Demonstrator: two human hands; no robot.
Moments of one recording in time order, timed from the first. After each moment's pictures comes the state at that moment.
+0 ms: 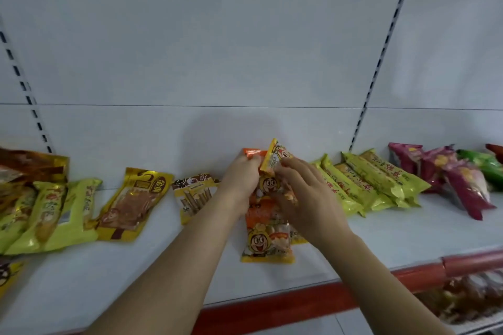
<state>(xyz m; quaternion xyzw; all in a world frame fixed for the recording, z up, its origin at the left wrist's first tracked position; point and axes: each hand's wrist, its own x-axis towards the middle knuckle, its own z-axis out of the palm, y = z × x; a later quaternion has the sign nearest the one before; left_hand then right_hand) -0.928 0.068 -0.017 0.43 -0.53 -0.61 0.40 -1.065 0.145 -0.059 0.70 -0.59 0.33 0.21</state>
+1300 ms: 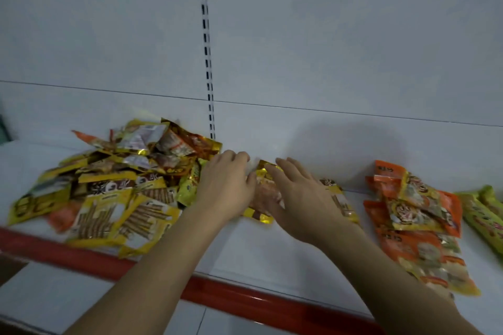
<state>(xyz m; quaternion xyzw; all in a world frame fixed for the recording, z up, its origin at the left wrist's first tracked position) -0.680 0.076 -0.021 0.64 -0.73 0.06 0.24 -0.851 0.087 -0.037 0.83 -0.51 0.21 0.07</state>
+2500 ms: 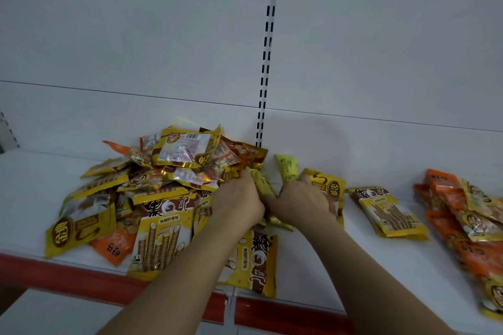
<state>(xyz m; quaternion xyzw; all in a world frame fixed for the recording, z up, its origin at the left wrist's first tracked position) -0.570 0.043 -0.030 0.69 -0.70 -0.09 0.13 -0.696 0.027 -0.043 0.65 -0.75 0.07 -0.07</state>
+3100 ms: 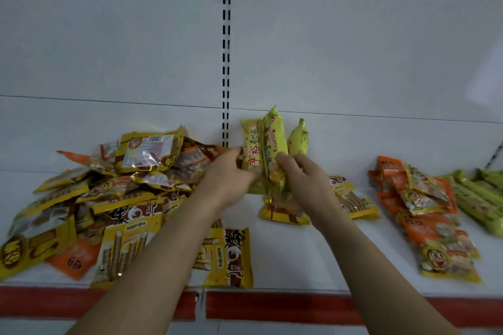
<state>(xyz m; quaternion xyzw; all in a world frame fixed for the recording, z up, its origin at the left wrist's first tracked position) -0.588 0.063 0.010 0.51 -0.65 -0.38 0.40 -0.744 0.092 0.005 0.55 -0.61 0.50 -0.27</state>
